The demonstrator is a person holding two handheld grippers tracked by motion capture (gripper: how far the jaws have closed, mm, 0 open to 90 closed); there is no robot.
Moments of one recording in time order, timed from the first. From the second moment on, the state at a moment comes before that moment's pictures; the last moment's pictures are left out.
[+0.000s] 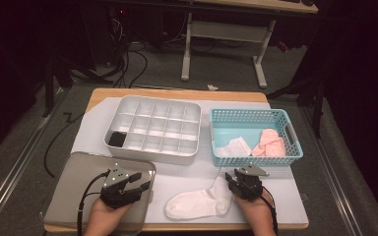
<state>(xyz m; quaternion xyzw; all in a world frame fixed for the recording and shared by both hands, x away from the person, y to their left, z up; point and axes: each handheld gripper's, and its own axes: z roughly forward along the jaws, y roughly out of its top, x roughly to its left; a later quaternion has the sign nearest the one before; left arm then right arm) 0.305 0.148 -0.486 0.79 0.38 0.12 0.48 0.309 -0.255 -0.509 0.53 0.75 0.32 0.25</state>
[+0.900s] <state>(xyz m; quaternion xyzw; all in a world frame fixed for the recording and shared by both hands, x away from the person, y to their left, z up) 0.305 0.156 -0.484 0.79 0.38 0.14 0.47 0.280 -0.274 -0.461 0.50 0.72 0.39 0.28</state>
